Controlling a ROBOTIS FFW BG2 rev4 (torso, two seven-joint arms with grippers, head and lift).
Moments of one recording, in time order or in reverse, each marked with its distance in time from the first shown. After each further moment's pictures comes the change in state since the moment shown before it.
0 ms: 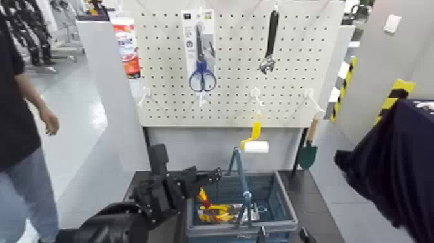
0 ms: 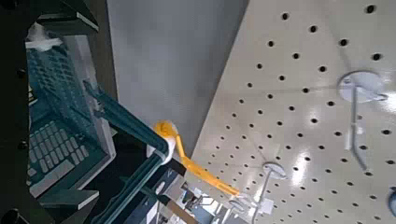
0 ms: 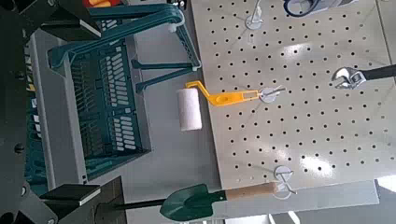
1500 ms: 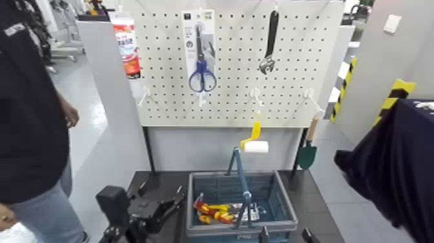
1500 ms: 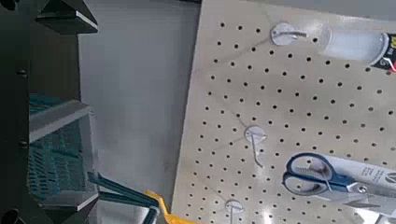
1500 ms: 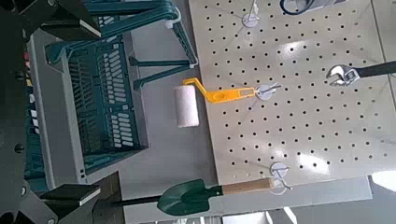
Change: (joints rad) left arm 0.467 -0.014 0.191 -0.408 -0.349 -0.302 0.278; right arm 0.008 0.000 -0.010 -0.005 0.003 -0.013 0.000
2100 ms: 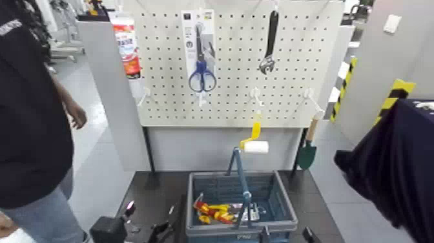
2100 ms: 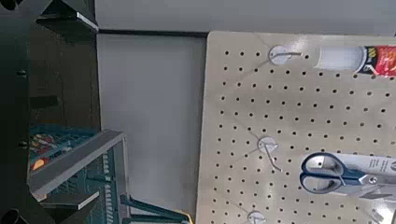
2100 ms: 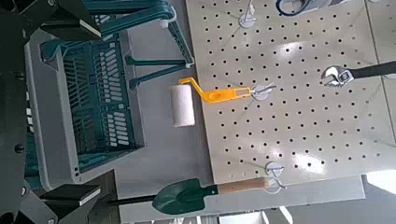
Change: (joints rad) left arm 0.133 -0.026 0.018 -0.020 -0.171 -0.130 0.118; right arm 0.002 0.000 -0.004 -0.002 0.006 -0.011 0.003
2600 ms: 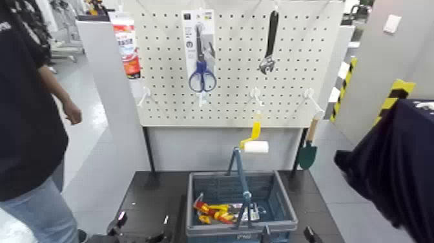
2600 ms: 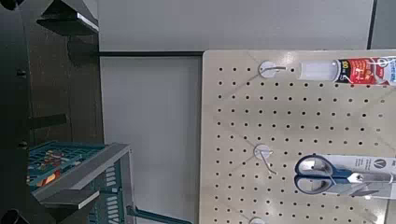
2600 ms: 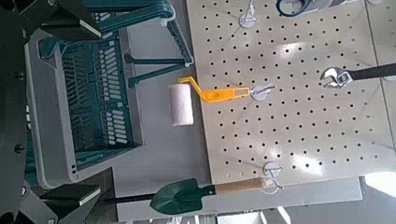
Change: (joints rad) left arm 0.078 -0.002 0.005 -0.042 -0.058 -0.051 0.056; right arm 0.002 -0.001 -0.006 -0.008 0.013 0.007 -0.001
